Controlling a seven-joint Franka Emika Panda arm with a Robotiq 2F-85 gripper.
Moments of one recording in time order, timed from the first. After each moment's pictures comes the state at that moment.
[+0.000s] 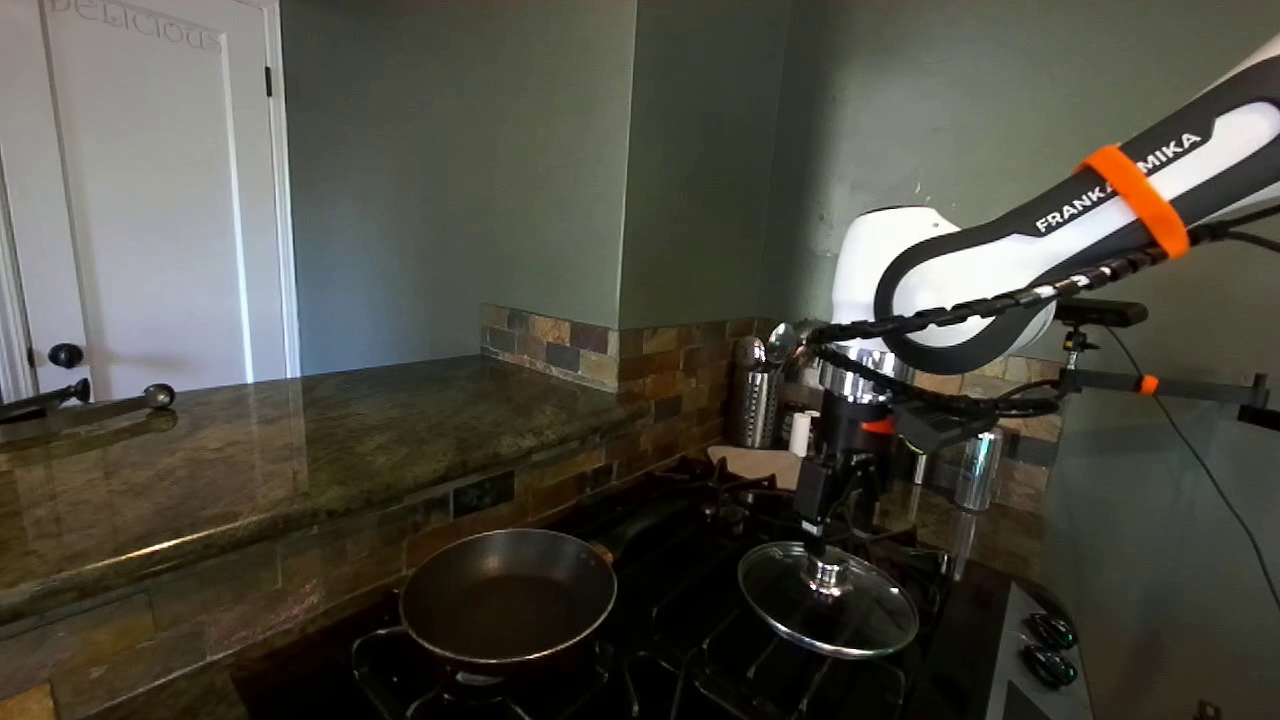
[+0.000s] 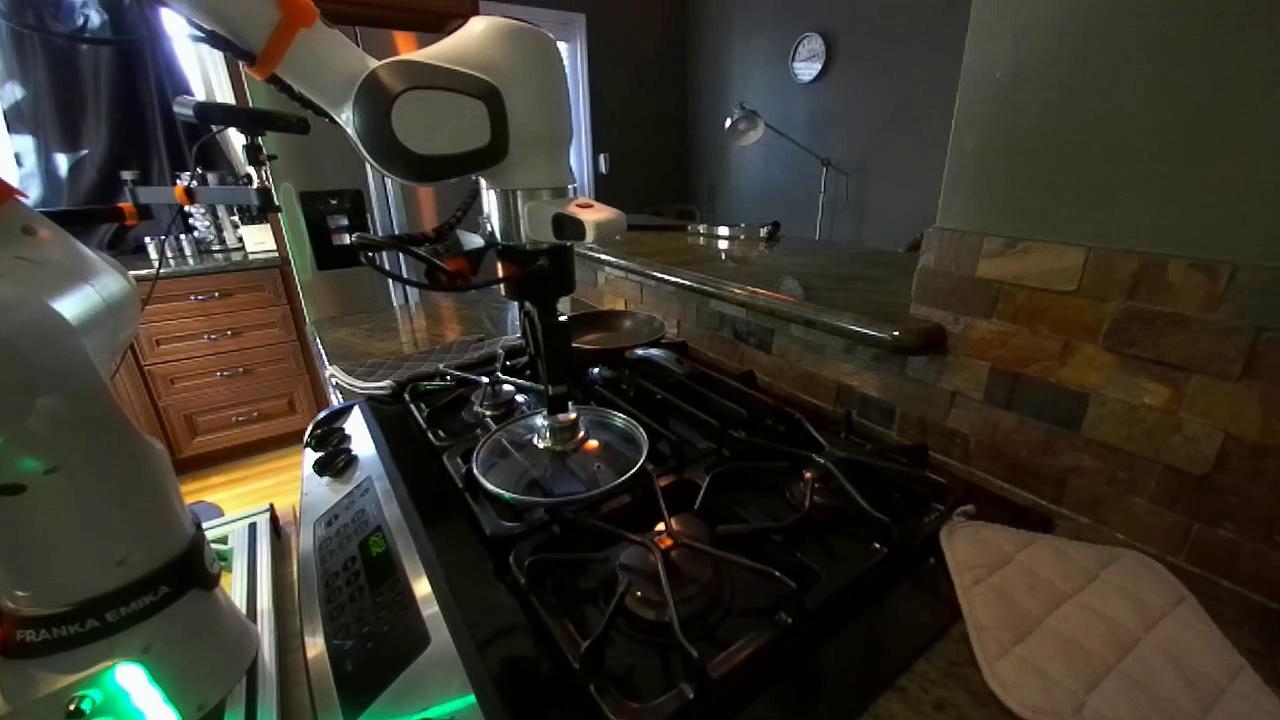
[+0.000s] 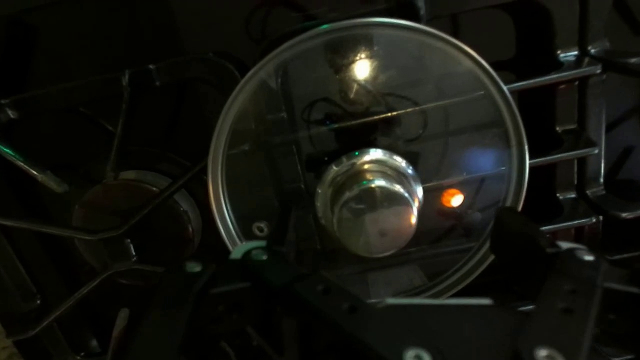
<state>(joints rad) -0.08 -0.46 -0.06 -2.73 -0.05 2.29 0.10</state>
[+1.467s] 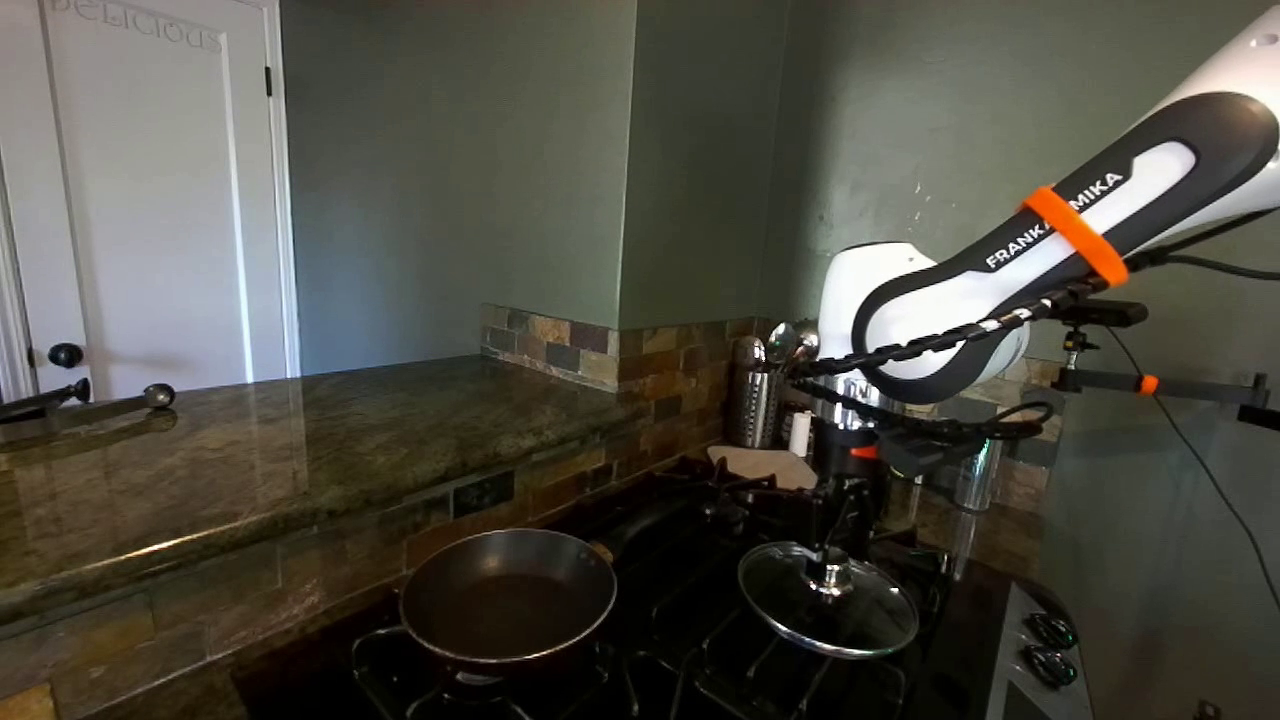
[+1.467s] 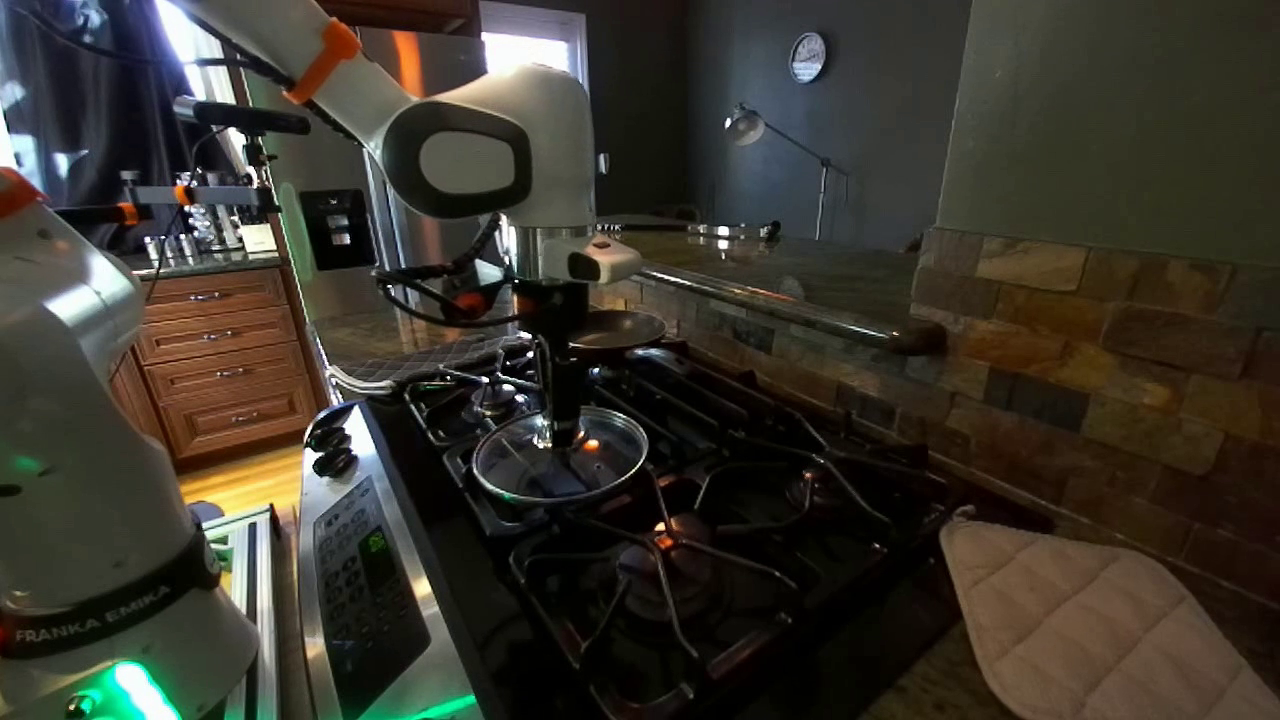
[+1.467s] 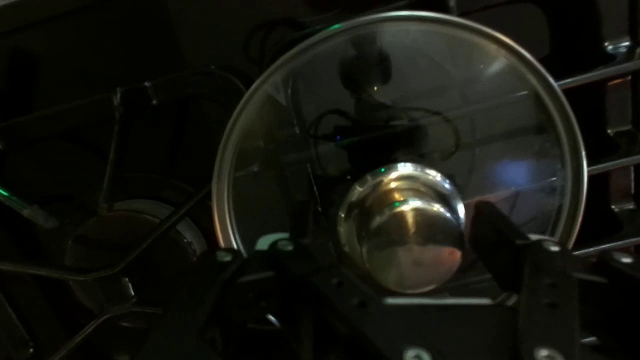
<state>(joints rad) -0.11 -0.35 -0.05 -2.71 -0.04 2.34 0.12</state>
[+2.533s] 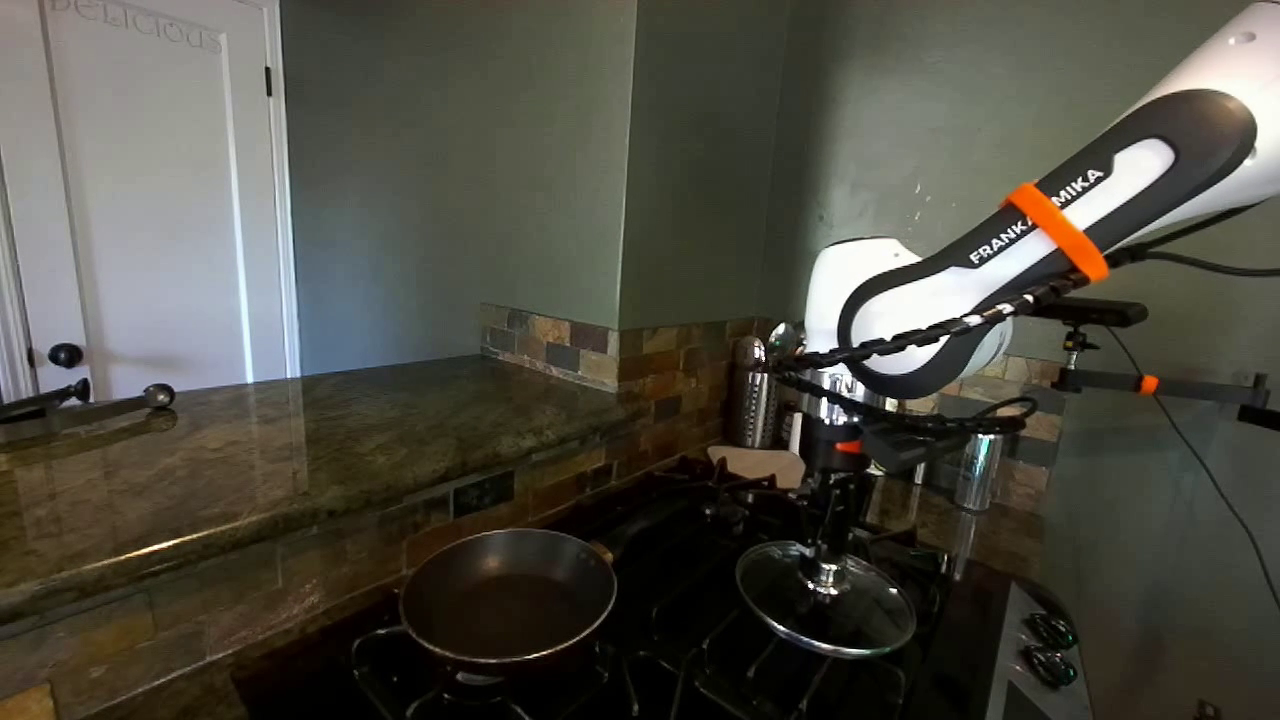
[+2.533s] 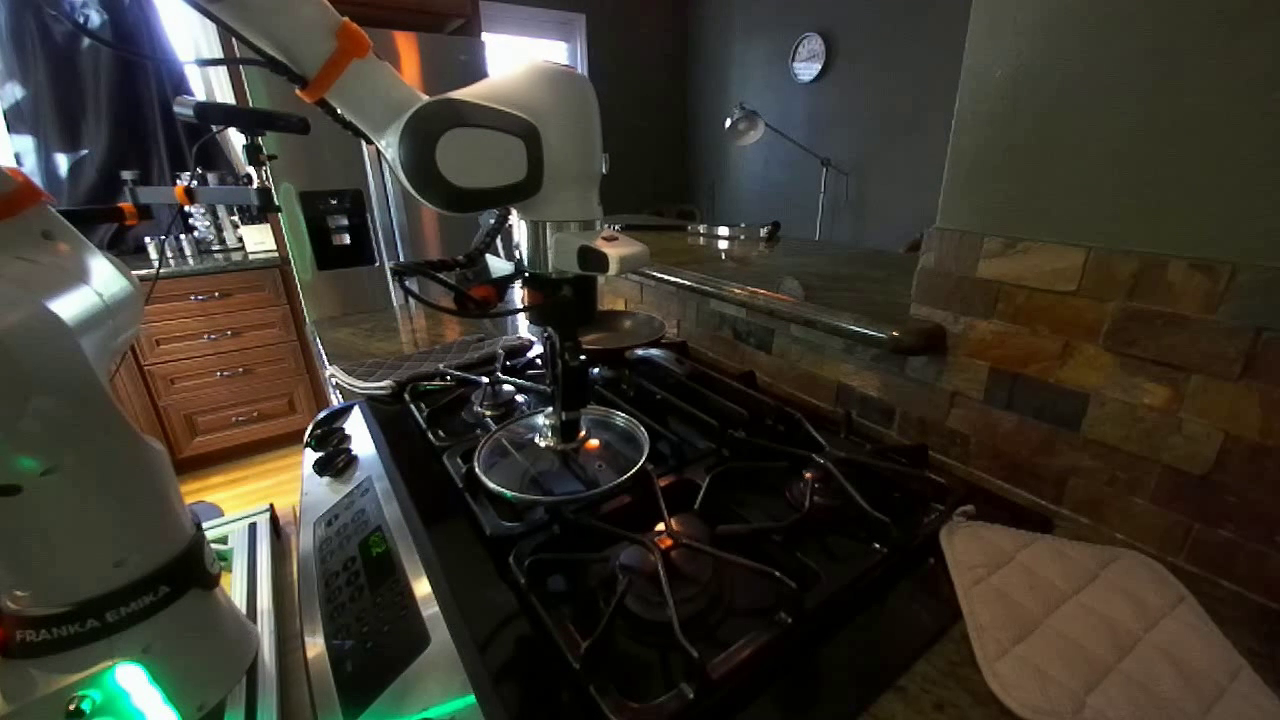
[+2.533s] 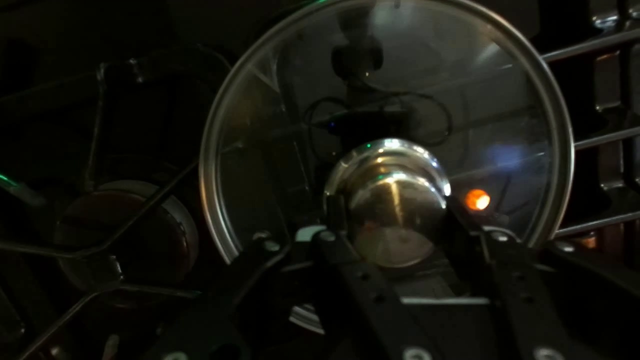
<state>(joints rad) -0.10 -0.32 -0.04 -2.68 -0.04 2.34 0.14</state>
